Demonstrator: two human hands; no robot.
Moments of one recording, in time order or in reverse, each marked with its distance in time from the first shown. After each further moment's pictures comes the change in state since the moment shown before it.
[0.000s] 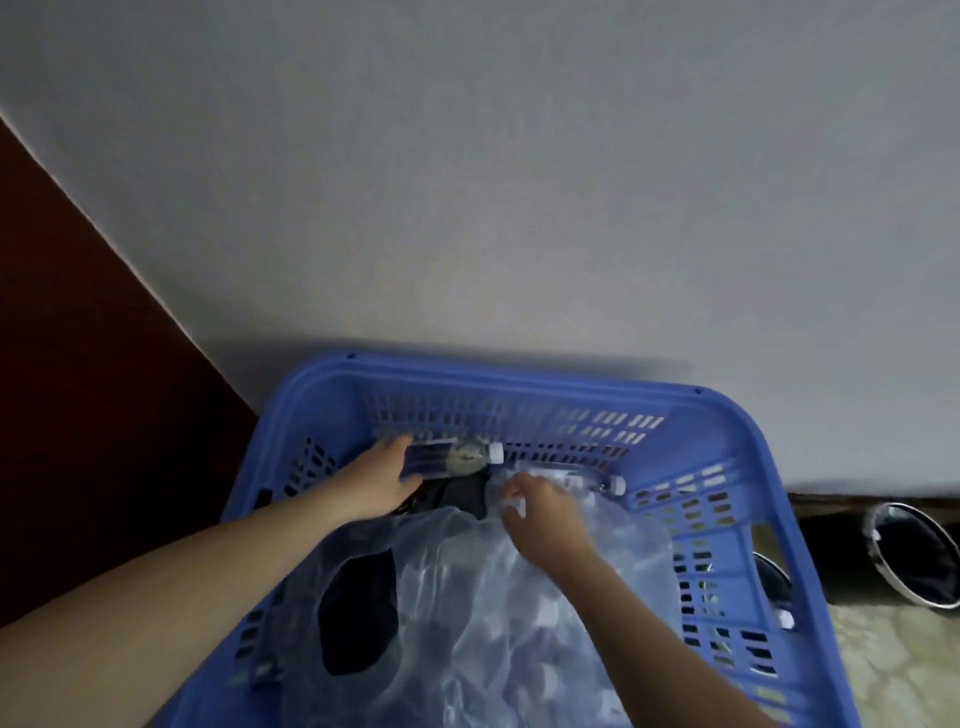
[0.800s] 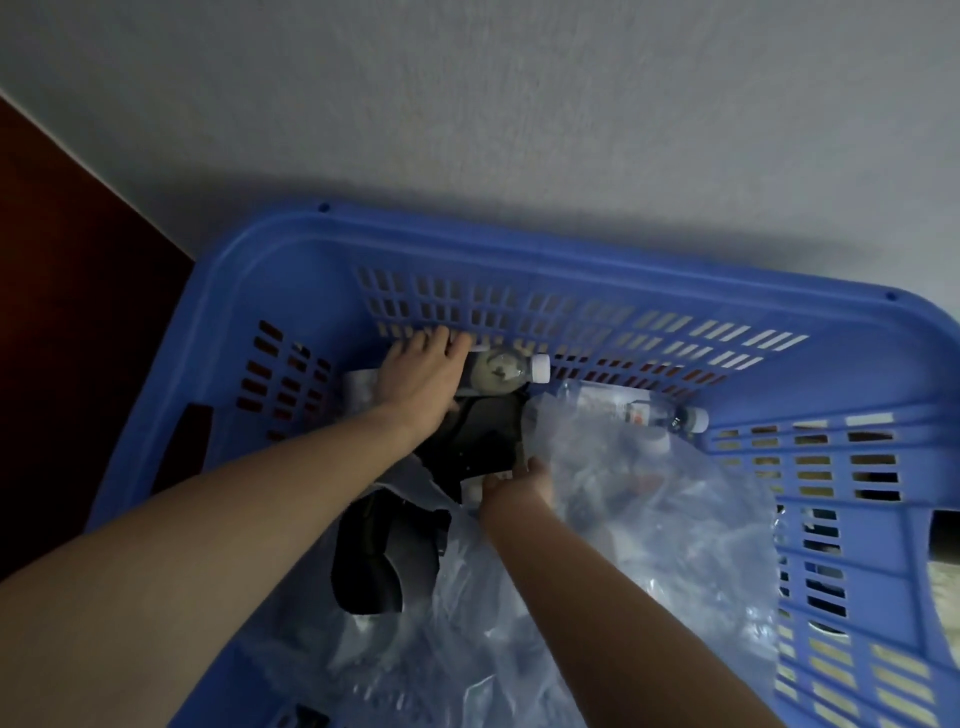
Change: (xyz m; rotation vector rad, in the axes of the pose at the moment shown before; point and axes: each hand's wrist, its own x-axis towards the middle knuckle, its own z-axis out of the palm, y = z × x) left_hand 0.097 -0.020 0.071 0.690 0.331 0.045; right_hand 0.074 0.010 0.131 -0.939 -0.773 -0.034
